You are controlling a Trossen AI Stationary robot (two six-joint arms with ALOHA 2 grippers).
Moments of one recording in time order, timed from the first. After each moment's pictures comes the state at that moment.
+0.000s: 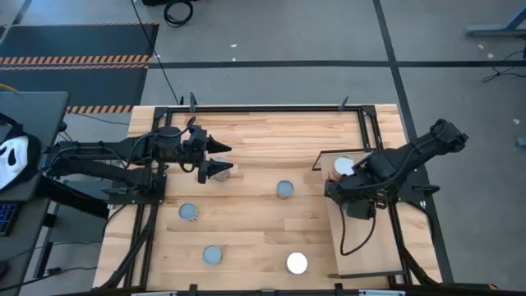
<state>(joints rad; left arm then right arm) 0.05 0.92 0.82 -0.12 -0.01 -0.43 0.43 1.30 1.26 -1.38 -0.12 -0.89</state>
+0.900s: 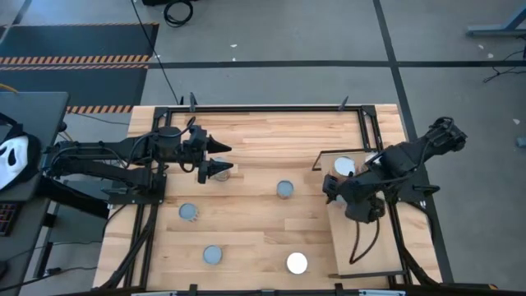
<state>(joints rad) 0.05 0.92 0.82 -0.12 -0.01 -0.43 0.50 1.31 1.48 -1.27 -0.03 -0.68</state>
